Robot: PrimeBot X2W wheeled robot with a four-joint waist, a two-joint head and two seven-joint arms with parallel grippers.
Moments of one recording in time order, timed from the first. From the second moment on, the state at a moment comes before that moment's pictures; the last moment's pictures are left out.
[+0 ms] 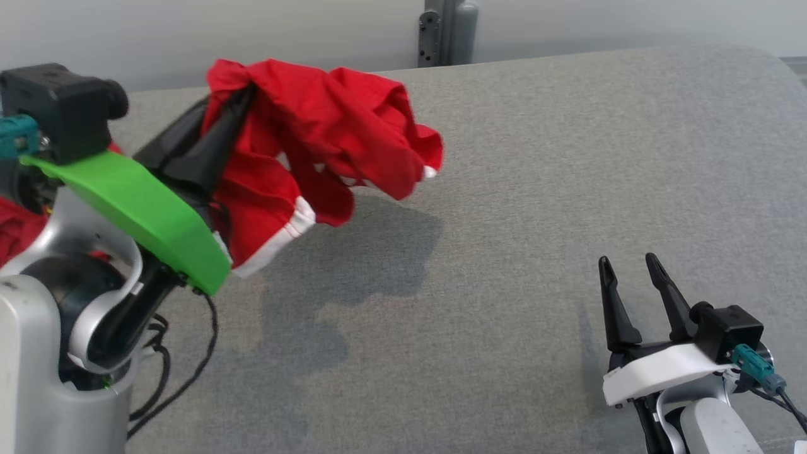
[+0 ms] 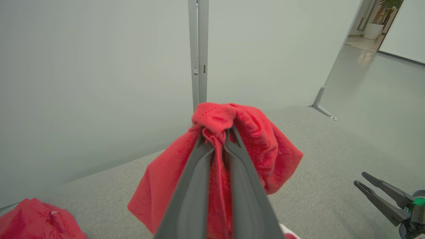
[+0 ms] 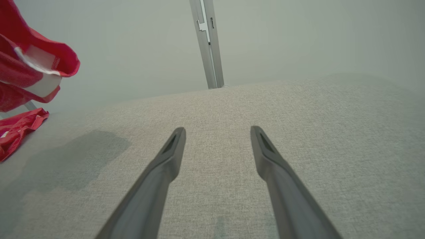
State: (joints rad) left arm -0.51 0.32 -0.17 -0.35 -0.66 -0.11 0.66; right arm -0.08 -0.07 0.04 0.19 0.23 0.13 -0.26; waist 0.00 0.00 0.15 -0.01
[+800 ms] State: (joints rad) left arm -0.60 0.15 -0.28 0.34 -0.66 -0.05 0.44; right arm -0.11 -0.05 0.07 0.19 0.28 0.13 -0.26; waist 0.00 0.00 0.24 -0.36
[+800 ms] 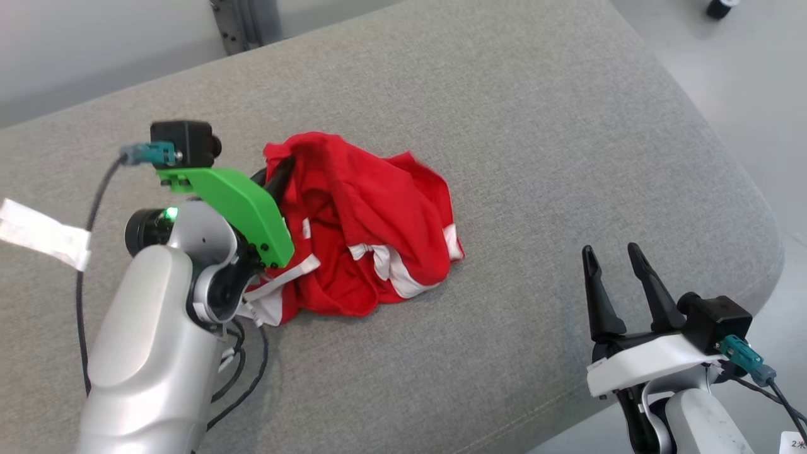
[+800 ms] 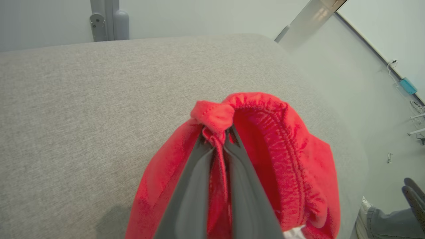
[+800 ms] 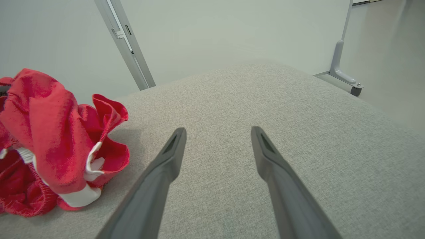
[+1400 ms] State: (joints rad) left arm -0.60 0.11 -0.39 0.54 -0.47 -0.07 -0.07; right arm -0.07 -0.07 0.03 0.17 0.23 0.13 -0.26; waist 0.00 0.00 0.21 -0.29
